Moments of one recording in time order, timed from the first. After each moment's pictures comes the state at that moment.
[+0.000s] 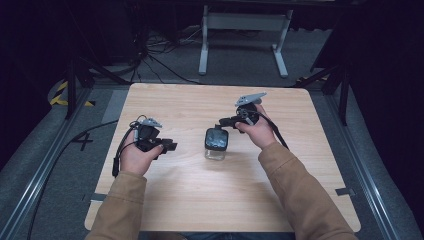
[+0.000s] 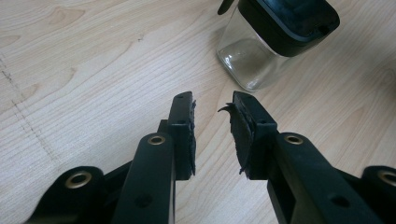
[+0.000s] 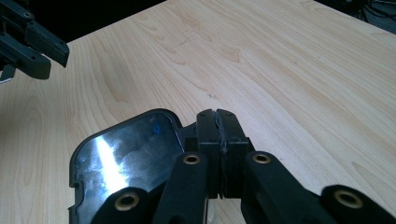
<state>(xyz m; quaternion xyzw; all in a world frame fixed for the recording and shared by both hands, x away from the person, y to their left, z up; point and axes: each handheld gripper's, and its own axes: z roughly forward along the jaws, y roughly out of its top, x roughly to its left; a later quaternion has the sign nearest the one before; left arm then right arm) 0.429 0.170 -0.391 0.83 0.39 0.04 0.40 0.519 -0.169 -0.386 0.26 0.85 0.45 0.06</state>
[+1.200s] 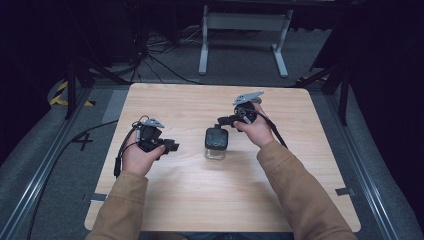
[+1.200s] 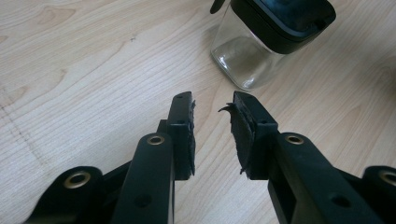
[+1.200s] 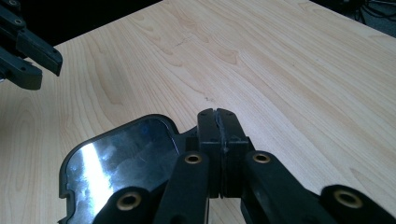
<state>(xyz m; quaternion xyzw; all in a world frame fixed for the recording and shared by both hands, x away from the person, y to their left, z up) 0.429 0.164 -0.393 0.83 0.39 0.03 0.39 0.524 -0.163 -0.385 0.26 0.86 0.44 0.06</state>
